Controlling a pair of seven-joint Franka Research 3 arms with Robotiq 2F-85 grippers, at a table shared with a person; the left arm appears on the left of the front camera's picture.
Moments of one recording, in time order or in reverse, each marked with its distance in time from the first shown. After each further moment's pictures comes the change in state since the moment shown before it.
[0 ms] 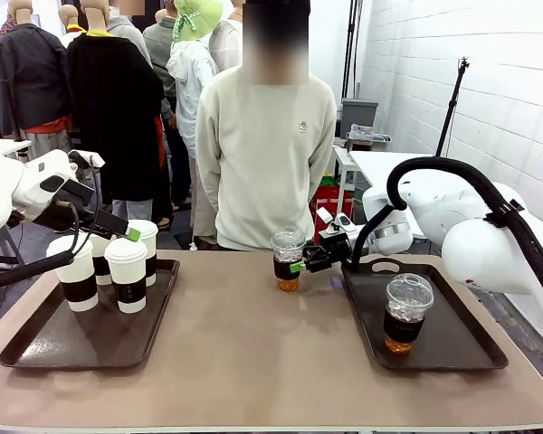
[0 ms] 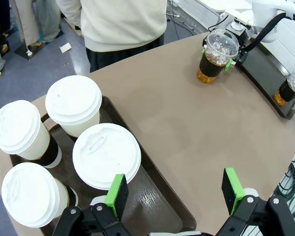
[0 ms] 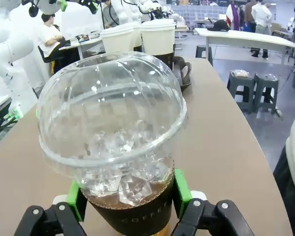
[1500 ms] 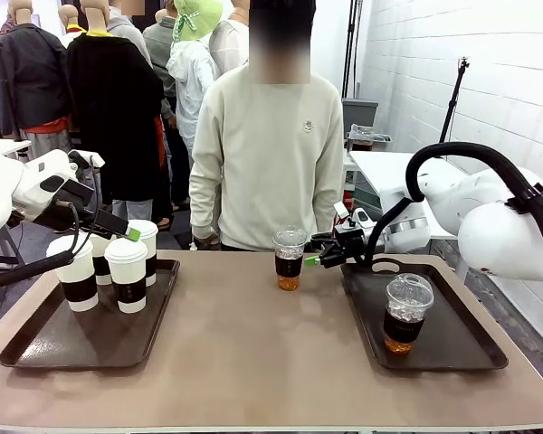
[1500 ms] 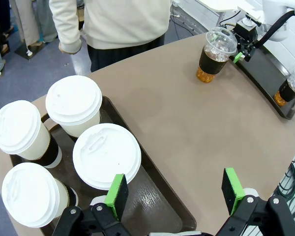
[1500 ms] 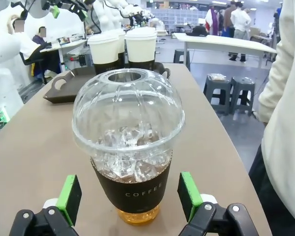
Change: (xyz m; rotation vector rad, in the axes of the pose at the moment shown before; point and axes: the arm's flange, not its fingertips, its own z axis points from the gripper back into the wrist) left arm 0.000 0.000 0.000 0.001 -0.001 0.000; right arm 0.009 0.020 0.037 -0.114 -0.011 0.046
